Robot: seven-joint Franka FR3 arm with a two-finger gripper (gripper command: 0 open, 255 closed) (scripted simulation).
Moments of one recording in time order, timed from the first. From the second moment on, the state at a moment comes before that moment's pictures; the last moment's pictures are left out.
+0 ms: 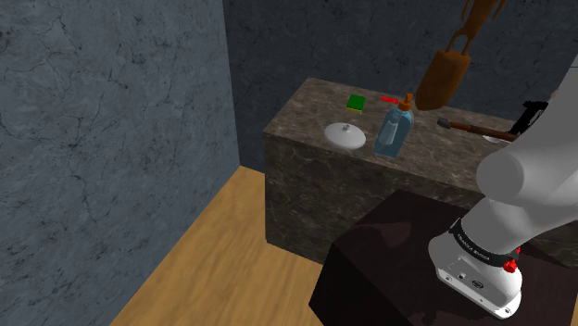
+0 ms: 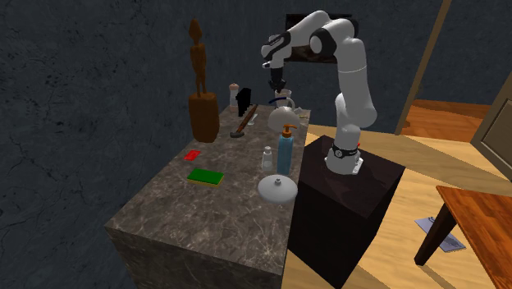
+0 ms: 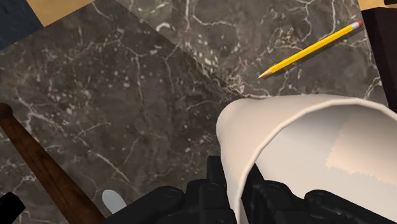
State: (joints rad) arm -0.67 0.29 -1.15 -1.92 0.26 1.90 -1.95
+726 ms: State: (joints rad) arm -0.70 0.32 -1.12 -1.96 0.30 1.96 -1.97
